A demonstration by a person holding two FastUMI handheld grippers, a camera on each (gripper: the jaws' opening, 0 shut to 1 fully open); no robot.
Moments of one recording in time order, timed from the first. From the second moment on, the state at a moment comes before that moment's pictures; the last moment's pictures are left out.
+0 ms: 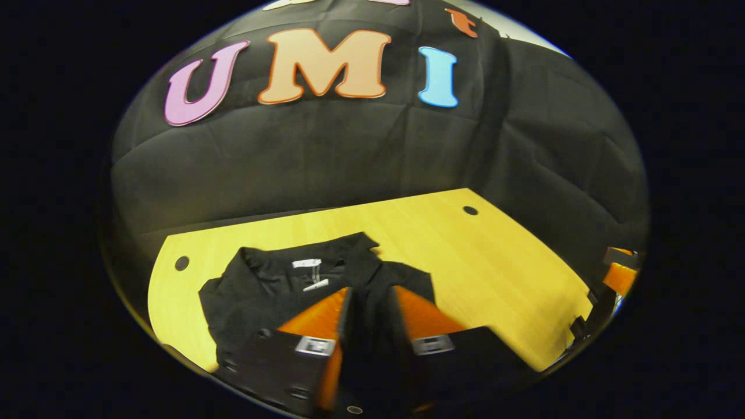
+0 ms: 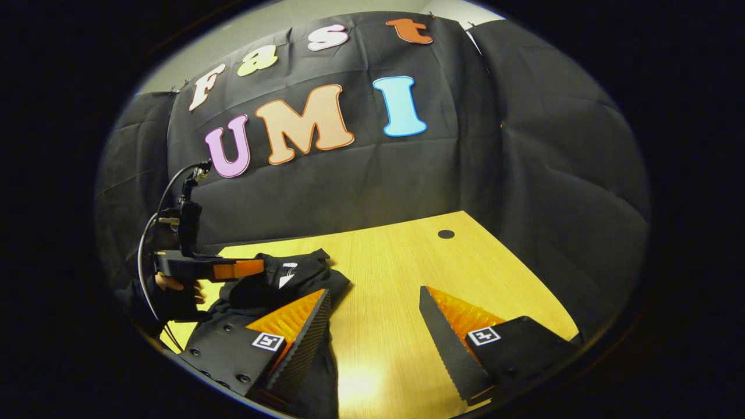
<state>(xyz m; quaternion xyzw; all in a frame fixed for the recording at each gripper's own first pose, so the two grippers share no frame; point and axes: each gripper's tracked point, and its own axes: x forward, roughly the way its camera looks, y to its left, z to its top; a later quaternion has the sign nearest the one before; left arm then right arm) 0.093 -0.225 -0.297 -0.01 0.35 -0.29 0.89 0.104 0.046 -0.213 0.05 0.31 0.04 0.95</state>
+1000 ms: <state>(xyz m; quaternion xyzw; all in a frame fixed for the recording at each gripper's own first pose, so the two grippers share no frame) -0.001 0.023 -0.226 0.00 0.28 -0.08 0.96 0.057 0.160 -0.231 0.04 0.33 0.15 0.93</state>
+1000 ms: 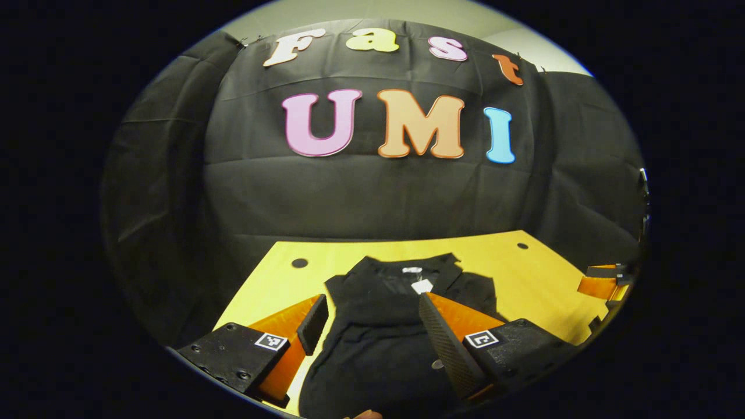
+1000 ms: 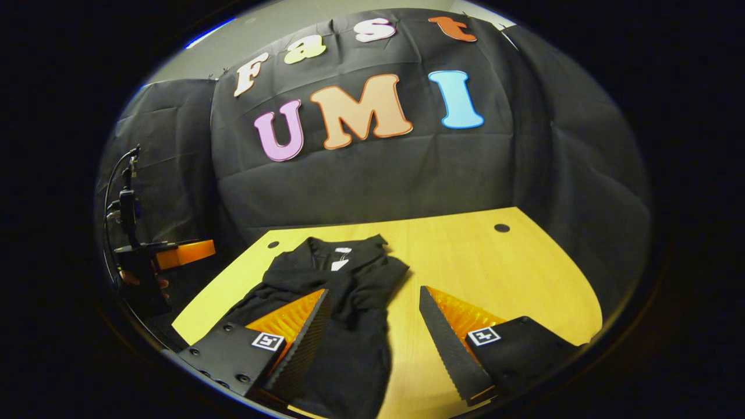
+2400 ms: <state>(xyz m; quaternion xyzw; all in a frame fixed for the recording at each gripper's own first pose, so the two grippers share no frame) -0.215 0.131 -0.396 0.02 0.48 -0.06 0.87 -0.130 0.154 -0.397 -0.05 0.55 0.05 0.83</state>
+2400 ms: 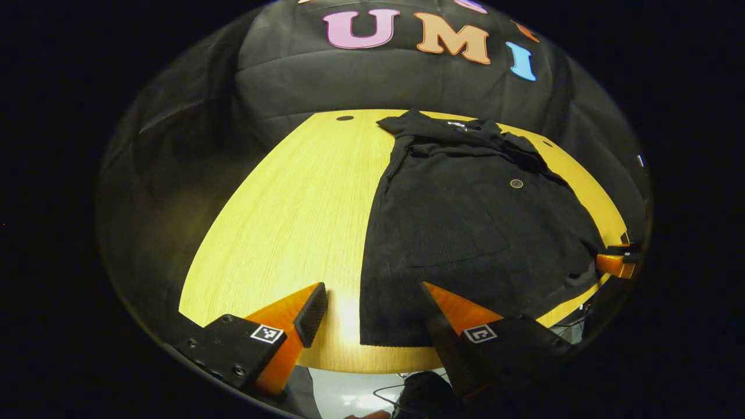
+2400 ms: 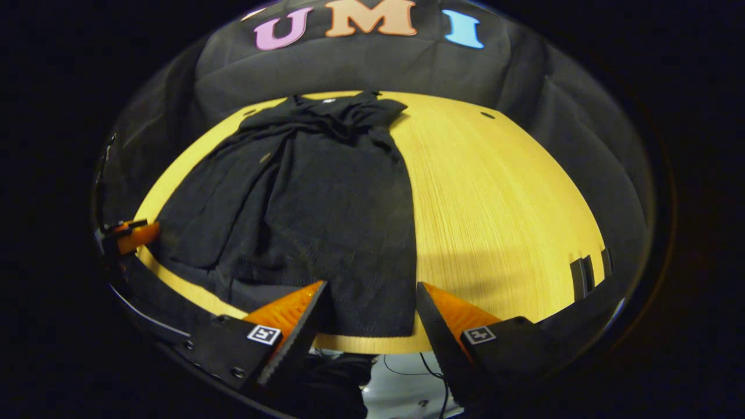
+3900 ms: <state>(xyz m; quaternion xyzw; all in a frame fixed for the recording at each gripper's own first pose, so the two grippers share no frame) -0.087 0.076 -0.273 -0.09 0.40 -0.11 0.91 -0.015 0.235 -0.248 0.00 0.36 0.16 0.92</state>
